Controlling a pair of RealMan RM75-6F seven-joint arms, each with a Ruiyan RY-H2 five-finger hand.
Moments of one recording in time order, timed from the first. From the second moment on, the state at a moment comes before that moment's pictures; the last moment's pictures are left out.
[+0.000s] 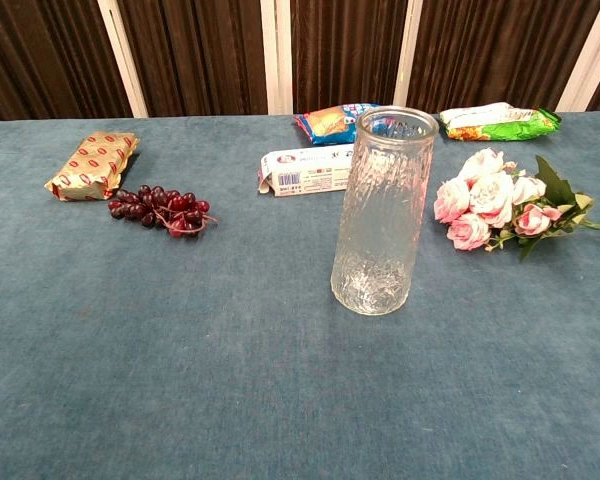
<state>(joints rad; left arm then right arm) 0.01 -0.99 -0.08 -1.55 1.50 1.62 -0.17 0.07 -1.10 0.06 -1.59 -1.58 1.54 -0.11</state>
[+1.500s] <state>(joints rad) 0.03 -1.00 -0.09 -1.55 1.50 1.67 -0.17 0.49 -1.14 0.22 -1.67 -1.06 0.93 -0.18</state>
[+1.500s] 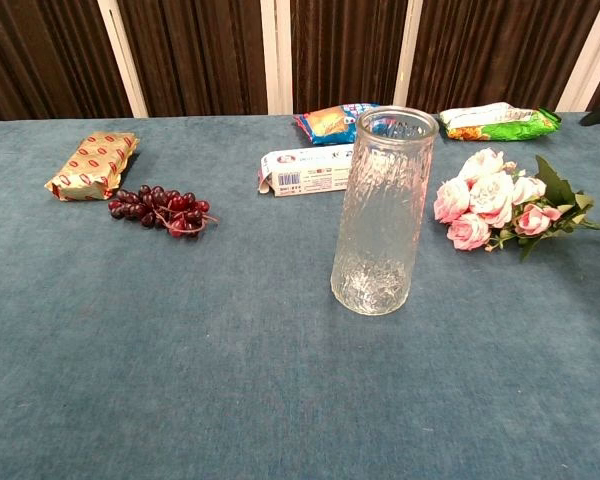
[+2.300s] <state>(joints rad) 0.03 -1.02 -0.11 -1.57 1.46 1.68 -0.10 0.78 -1.44 0.23 -1.35 -0.70 0.73 -0.35</state>
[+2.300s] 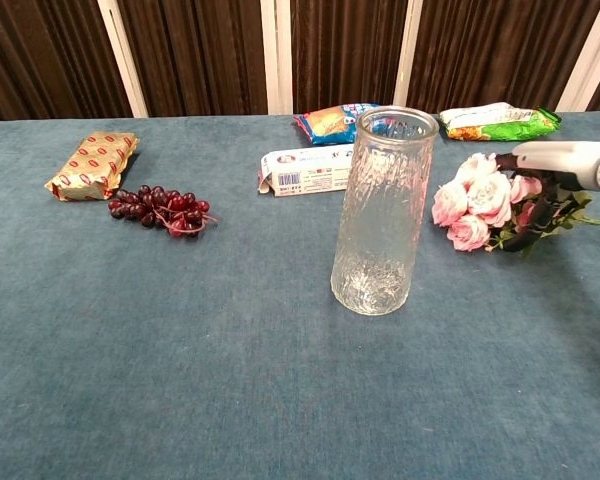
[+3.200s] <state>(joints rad) 0.03 -1.03 -0.12 -1.57 1.47 1.68 -0.09 0.78 -1.31 0.34 -1.48 -0.74 0.74 -0.16</state>
